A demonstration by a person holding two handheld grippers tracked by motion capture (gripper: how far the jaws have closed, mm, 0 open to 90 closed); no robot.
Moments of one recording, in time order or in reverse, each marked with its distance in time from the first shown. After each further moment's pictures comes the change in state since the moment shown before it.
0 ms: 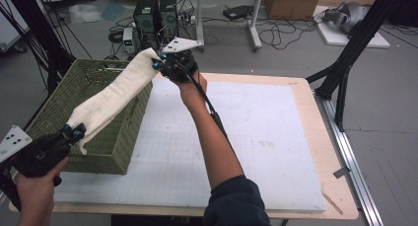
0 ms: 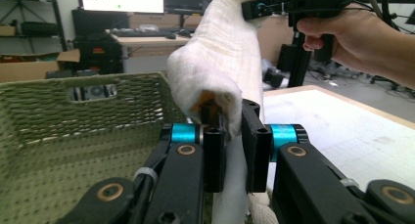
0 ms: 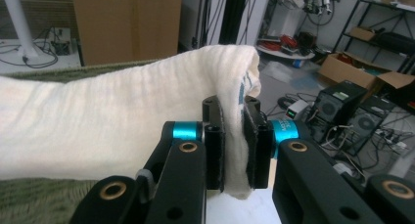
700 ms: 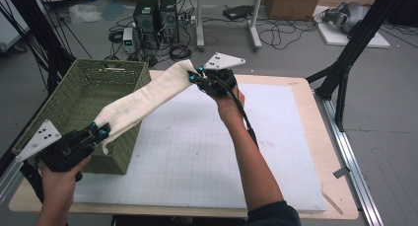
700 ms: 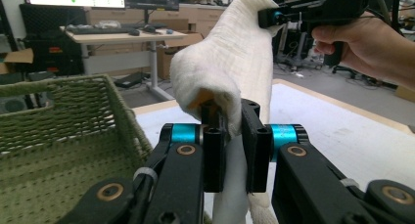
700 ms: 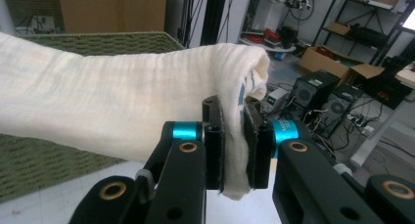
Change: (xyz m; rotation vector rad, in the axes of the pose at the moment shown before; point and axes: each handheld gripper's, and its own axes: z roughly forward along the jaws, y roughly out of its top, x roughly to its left) left arm -0.031 0.001 0.034 0.021 -0.136 0.014; right arm -0.022 -0.043 -0.094 0.016 -0.057 -0.019
